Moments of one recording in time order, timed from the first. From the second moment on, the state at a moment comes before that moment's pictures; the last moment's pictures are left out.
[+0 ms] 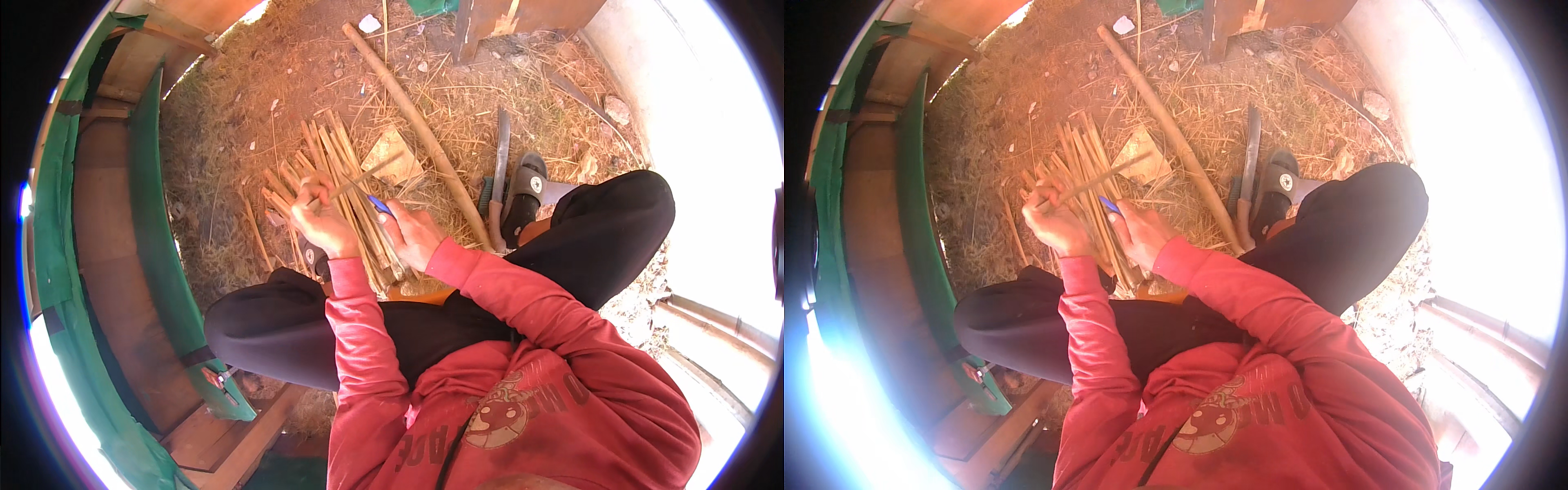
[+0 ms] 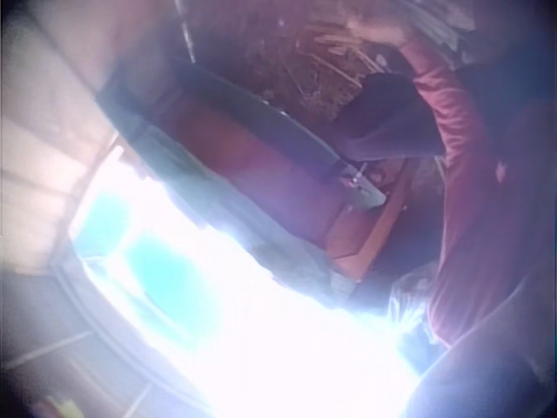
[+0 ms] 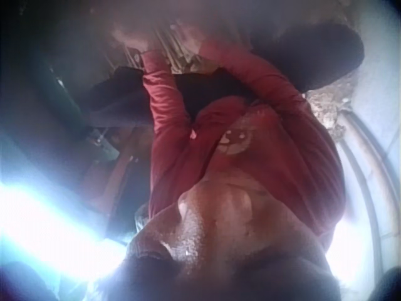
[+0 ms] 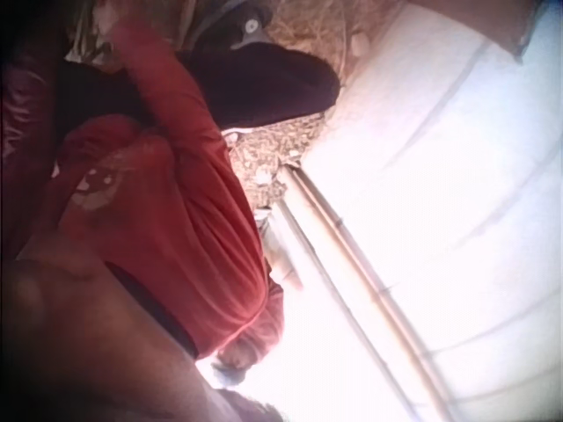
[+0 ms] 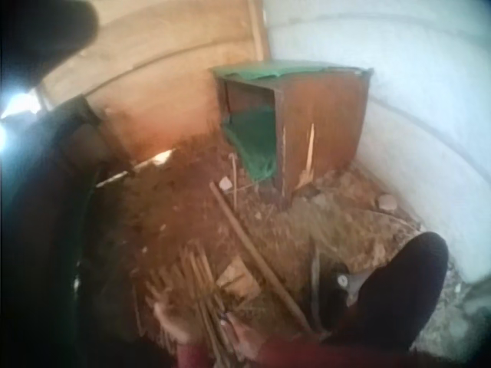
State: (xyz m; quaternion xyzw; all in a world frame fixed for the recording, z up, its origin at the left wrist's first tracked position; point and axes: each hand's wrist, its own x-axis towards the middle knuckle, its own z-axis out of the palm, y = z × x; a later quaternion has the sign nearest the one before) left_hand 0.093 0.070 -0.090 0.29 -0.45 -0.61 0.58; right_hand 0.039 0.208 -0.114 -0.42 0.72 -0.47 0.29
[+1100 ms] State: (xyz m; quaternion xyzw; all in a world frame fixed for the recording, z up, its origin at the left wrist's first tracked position) left_hand 0.088 0.076 -0.073 0.37 -0.67 -0.33 0.54; right_hand 0.044 0.209 -0.118 -0.38 0.76 -0.45 0.27
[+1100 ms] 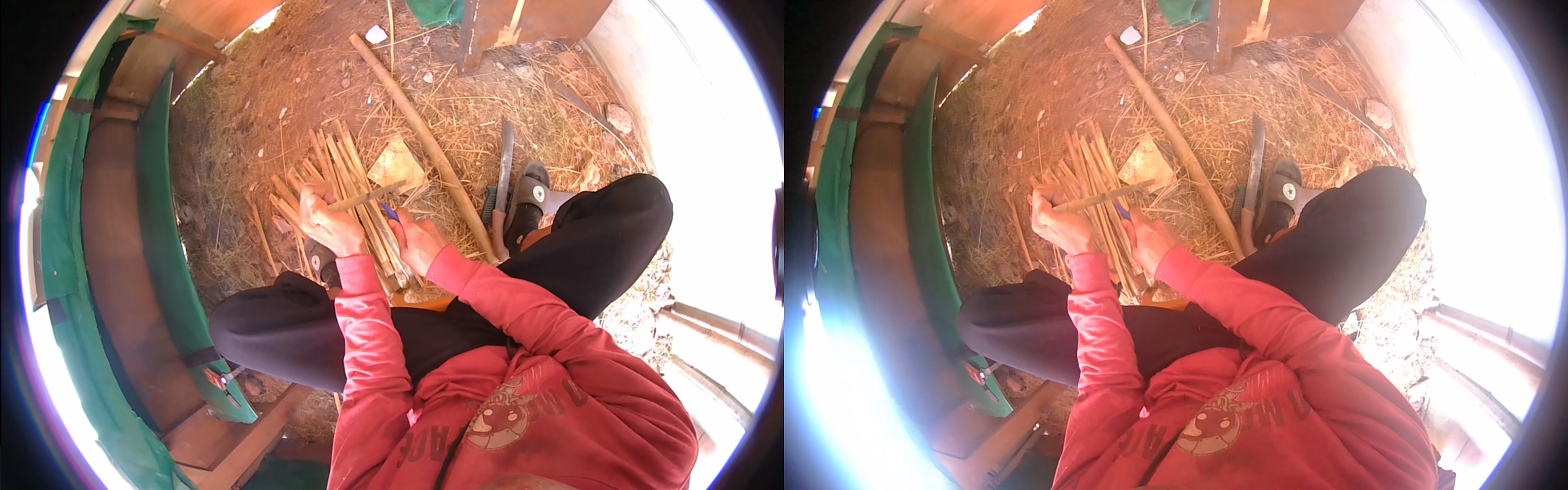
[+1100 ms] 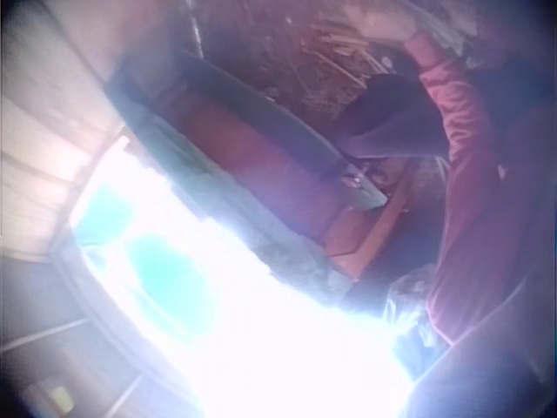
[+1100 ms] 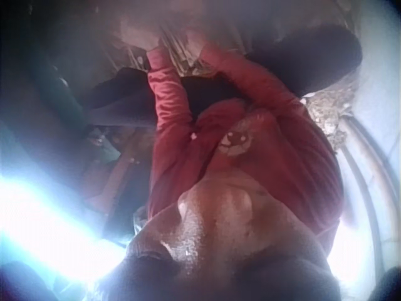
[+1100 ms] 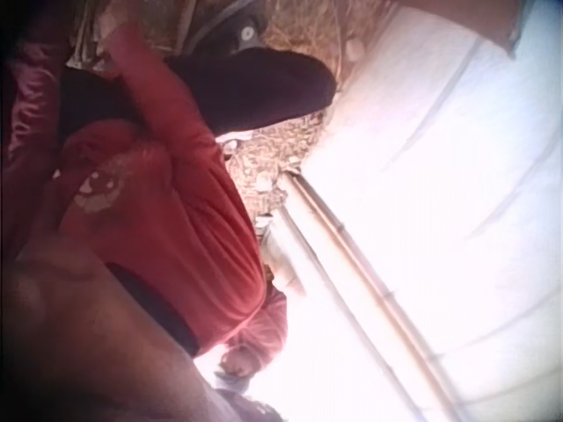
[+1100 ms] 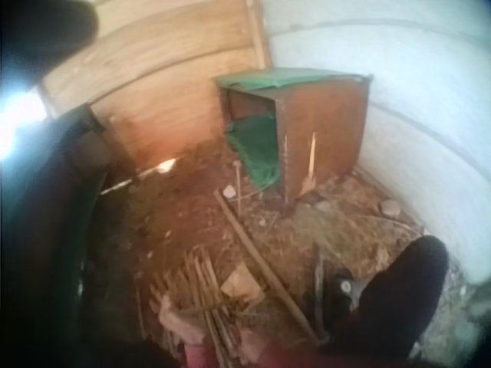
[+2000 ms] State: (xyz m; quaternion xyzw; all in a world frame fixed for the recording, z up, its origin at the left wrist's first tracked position) left_hand 0.123 0.077 -0.106 0.37 -0.68 -0.33 0.54; right_hand 0.045 0.202 -0.126 -0.45 0.78 -0.37 0.24
